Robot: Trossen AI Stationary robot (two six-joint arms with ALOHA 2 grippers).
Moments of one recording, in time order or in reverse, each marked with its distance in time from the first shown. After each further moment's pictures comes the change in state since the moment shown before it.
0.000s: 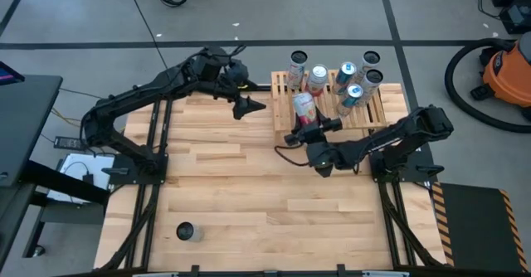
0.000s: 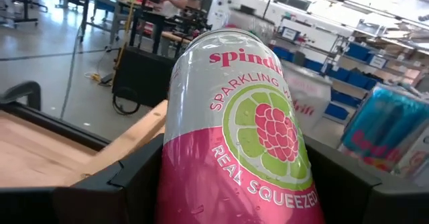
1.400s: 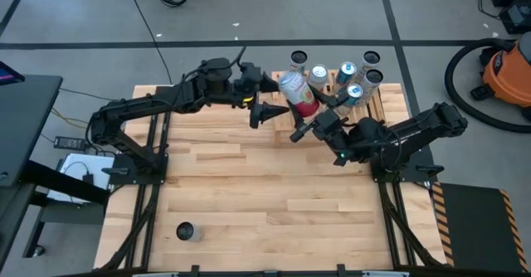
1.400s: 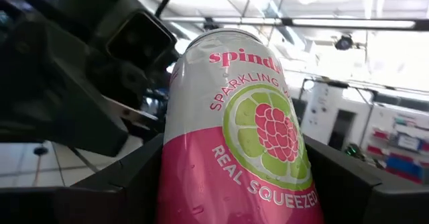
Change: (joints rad) left arm -0.157 0.061 -0.001 0.494 -0.057 -0.092; right arm 0.047 -0.159 0.162 0.556 -0.582 -0.780
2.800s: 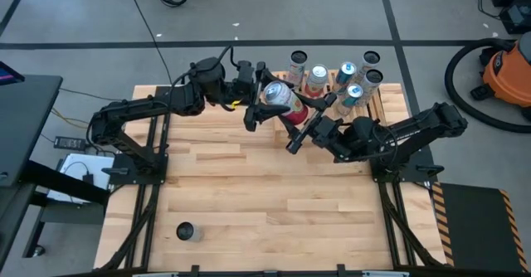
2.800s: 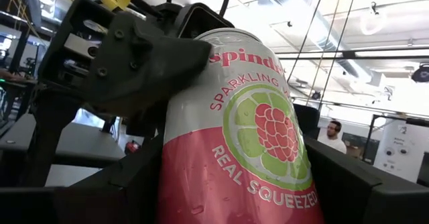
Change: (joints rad) left arm -0.037 0.007 0.000 0.245 0.089 0.078; right arm -0.031 0.002 0.007 -0.097 -0.292 0.147
